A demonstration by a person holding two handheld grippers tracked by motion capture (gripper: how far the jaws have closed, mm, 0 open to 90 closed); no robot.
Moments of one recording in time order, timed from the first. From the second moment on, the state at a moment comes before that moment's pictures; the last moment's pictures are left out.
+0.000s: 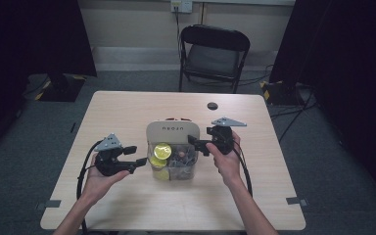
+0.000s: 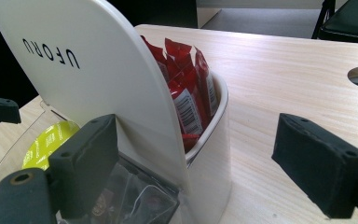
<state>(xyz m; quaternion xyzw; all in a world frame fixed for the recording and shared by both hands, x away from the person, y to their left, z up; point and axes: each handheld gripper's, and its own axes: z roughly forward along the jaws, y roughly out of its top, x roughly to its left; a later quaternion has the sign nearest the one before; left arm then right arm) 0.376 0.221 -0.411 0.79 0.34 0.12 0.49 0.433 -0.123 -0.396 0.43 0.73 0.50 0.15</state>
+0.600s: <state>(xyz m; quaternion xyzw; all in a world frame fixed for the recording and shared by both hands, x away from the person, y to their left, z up) 0.392 0.182 -0.406 0.80 0.30 0.10 0.51 0.434 -0.122 -0.397 0.43 0.74 0.50 0.15</state>
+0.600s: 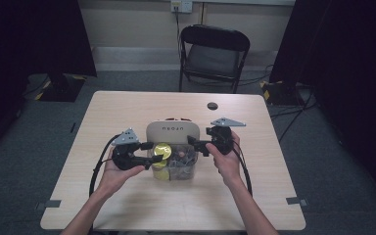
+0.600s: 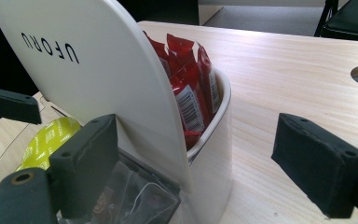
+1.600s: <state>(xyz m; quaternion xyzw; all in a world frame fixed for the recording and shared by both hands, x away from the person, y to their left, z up) 0.402 0.163 -0.419 0.82 0.29 0.08 0.49 0.434 -0.122 -0.397 0.43 0.73 0.50 0.14</state>
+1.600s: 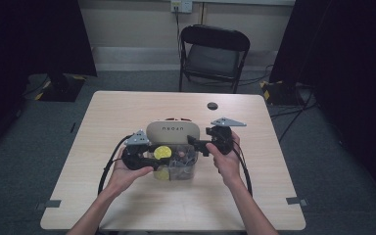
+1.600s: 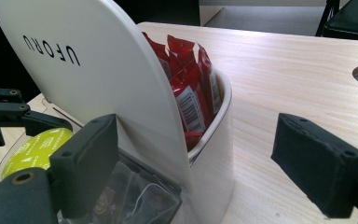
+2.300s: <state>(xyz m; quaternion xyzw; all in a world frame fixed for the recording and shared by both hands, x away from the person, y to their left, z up) 0.399 0.164 -0.414 0.81 0.29 0.08 0.50 0.435 -0.121 -0.399 0.43 0.74 0.50 0.14</state>
